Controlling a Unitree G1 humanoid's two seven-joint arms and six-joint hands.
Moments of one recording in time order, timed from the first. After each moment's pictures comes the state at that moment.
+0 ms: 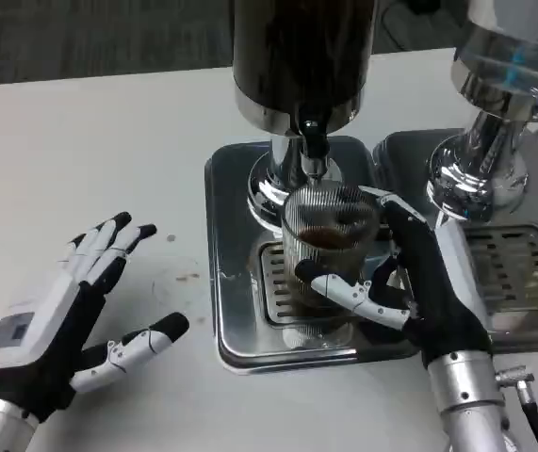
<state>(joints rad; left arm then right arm) 0.00 0.57 -0.14 0.58 0.59 -0.70 0.40 -0.07 -0.08 0.21 0.34 -0.41 -0.38 -0.33</state>
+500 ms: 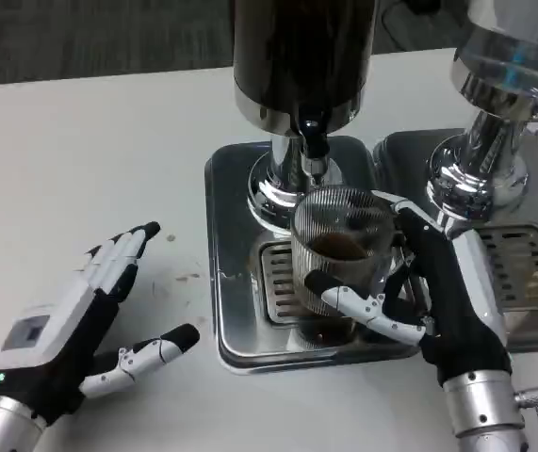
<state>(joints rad) -0.02 0.58 -0.16 0.60 0.59 -0.70 0.33 0.05 -0.09 0.20 0.18 -0.43 -0.38 -0.32</state>
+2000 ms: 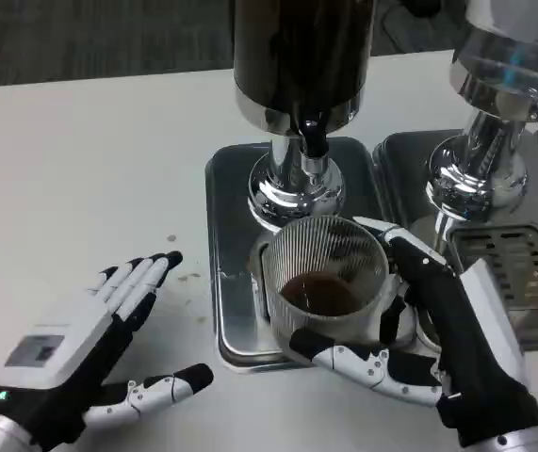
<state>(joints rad) 0.16 0.64 -0.13 0.26 0.63 -0.55 0.19 0.34 -0.14 0.24 -0.23 -0.44 -0.38 -0.15</state>
